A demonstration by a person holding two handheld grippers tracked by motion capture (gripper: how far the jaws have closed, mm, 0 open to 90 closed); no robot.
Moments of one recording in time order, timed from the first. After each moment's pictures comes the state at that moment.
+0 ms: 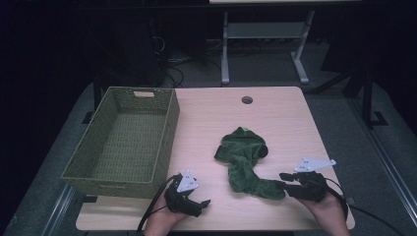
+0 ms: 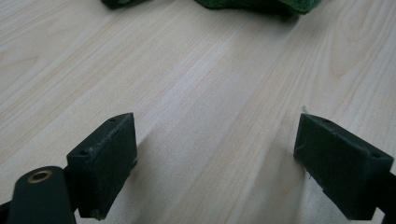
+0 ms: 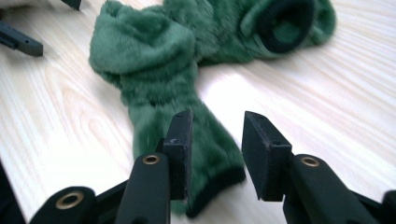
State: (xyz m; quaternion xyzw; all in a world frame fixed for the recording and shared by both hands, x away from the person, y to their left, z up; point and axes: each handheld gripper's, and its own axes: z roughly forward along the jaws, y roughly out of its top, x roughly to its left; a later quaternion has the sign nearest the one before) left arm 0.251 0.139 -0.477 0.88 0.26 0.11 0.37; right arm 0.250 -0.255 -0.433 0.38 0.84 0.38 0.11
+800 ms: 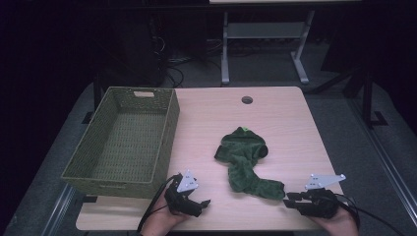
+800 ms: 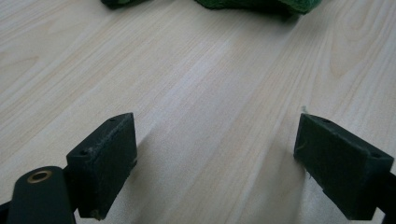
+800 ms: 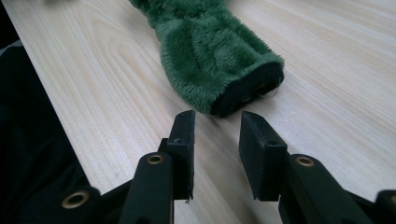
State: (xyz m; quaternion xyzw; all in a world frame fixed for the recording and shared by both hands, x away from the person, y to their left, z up) left arm 0.251 0.139 -0.477 0.88 0.26 0.11 0.37; right arm 0.225 -0.277 -0.463 0.37 0.85 0.37 0.03
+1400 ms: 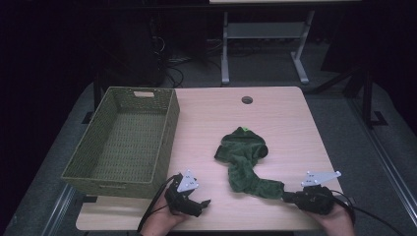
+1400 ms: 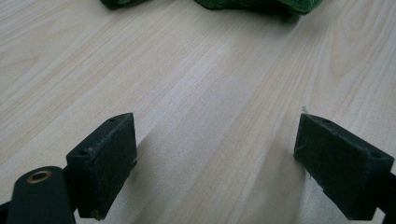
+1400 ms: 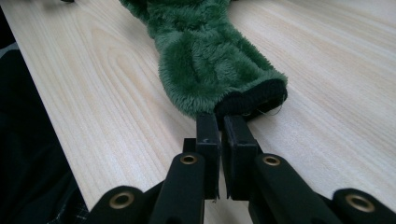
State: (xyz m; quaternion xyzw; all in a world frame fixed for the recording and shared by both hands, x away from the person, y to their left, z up) left arm 0.252 0.138 -0.477 0.88 0.26 0.11 0.37; right arm 0.232 -0.271 -0.459 0.36 0.85 0.37 0.04
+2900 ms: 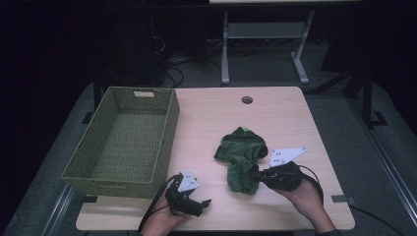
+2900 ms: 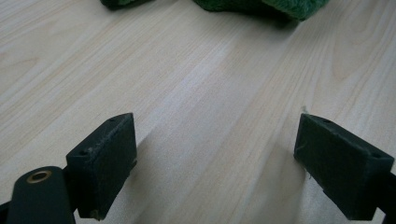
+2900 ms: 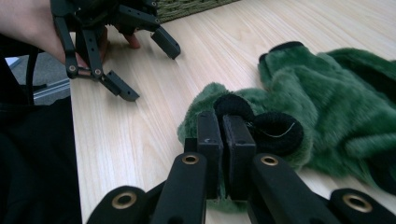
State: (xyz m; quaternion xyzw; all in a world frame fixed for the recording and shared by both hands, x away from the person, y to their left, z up) left arm 0.252 0.136 -0.477 0.88 0.27 0.11 0.37; right arm 0.277 -0.183 -0.405 0.23 0.87 0.43 0.04
